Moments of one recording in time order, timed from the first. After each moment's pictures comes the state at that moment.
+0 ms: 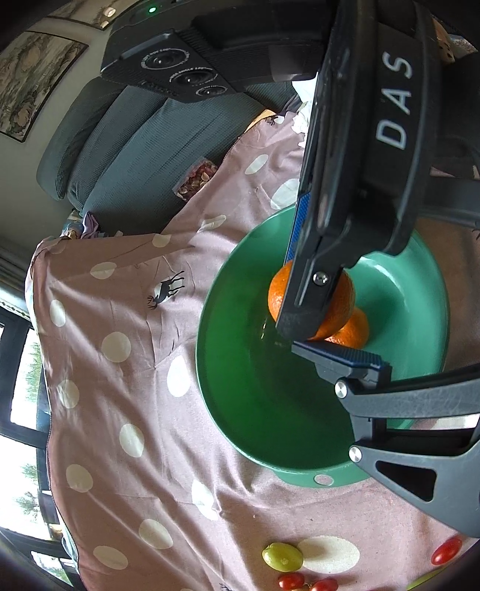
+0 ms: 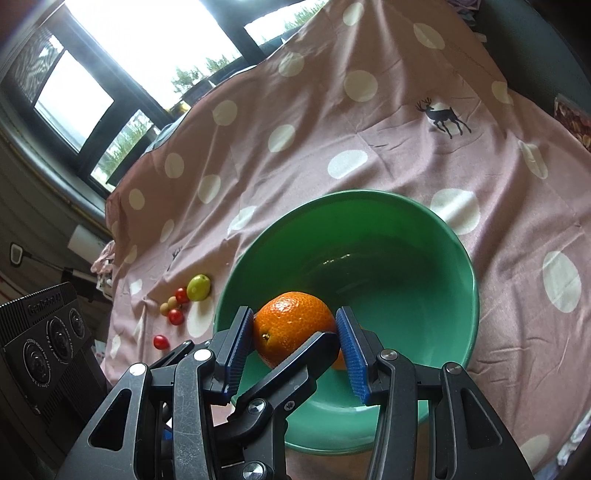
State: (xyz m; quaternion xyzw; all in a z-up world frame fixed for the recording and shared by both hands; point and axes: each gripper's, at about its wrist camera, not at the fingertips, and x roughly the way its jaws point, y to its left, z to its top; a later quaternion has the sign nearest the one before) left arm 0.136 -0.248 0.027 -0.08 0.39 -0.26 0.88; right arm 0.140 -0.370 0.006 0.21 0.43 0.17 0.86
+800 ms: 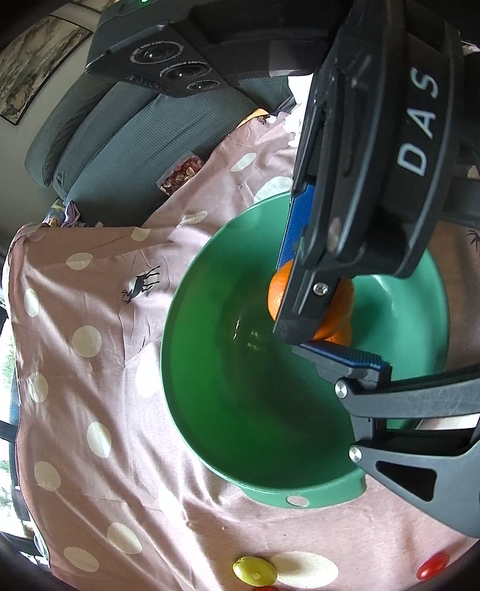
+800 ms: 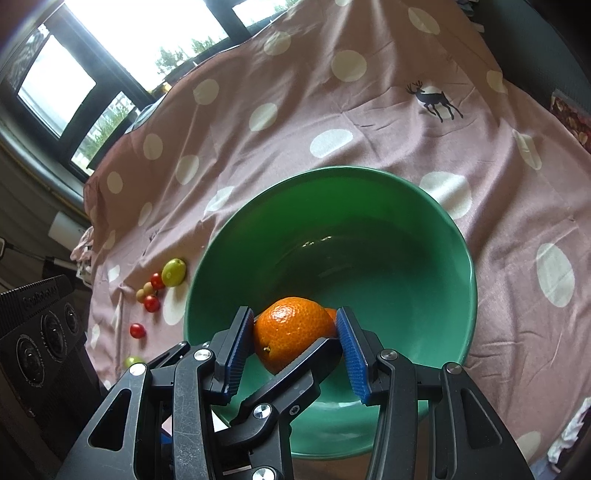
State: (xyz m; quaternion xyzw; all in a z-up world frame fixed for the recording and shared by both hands) left arm 0.140 -0.249 0.009 -0.10 0.43 -0.26 0.86; right arm 0.147 -0.364 -0.007 0.18 0.47 0.15 0.85
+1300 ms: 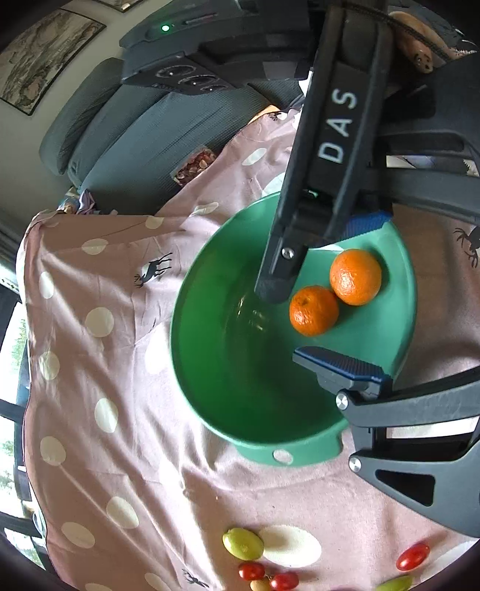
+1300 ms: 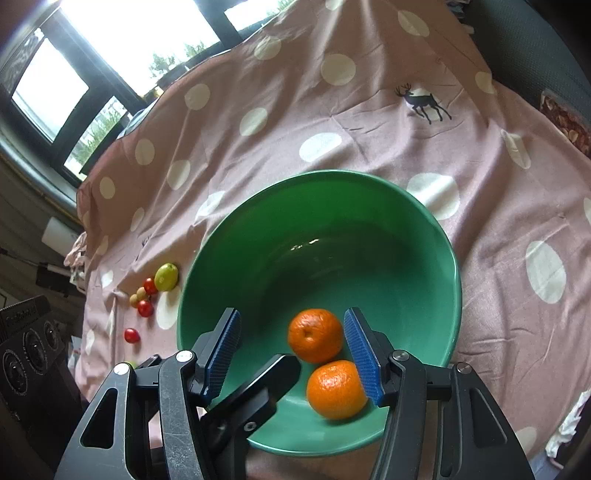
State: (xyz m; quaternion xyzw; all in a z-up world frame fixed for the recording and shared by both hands) left arm 0.123 -0.222 0.022 -0.12 0.41 -0.23 0.87; right arm 0.143 -0.371 -0.004 0.19 0.46 0.13 0.86
